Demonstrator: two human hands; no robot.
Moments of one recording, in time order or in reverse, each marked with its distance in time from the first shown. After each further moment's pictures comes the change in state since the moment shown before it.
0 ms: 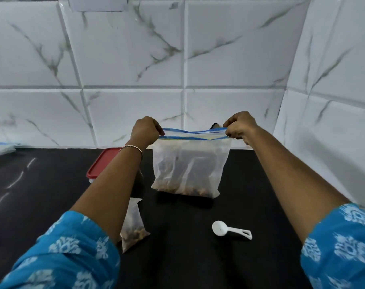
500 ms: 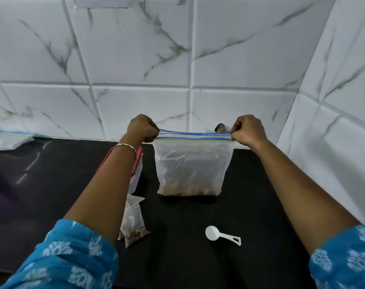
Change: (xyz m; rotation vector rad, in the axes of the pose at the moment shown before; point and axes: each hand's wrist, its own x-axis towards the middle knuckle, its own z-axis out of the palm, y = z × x) left_hand 0.006 0.027 -0.045 -0.161 -0.090 -0.239; right_hand 0.016 -0.009 -0.029 -0.191 -0.045 -0.176
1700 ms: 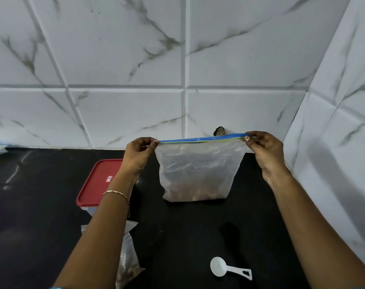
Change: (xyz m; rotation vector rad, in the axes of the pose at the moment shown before) left_hand 0.048 -0.052 0.062 -0.680 -0.011 0.124; right_hand 0.028 0.061 0.039 0.915 0.189 0.134
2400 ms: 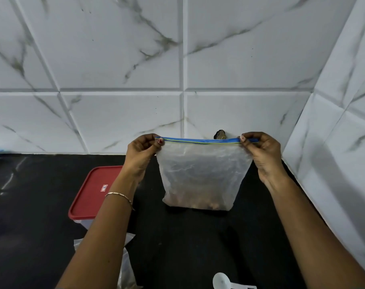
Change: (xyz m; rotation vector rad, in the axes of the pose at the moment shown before) left_hand 0.021 0.005 0.019 -0.287 -0.074 -0.015; right_hand 0.019 0.005 0.016 0.175 -0.041 0.037
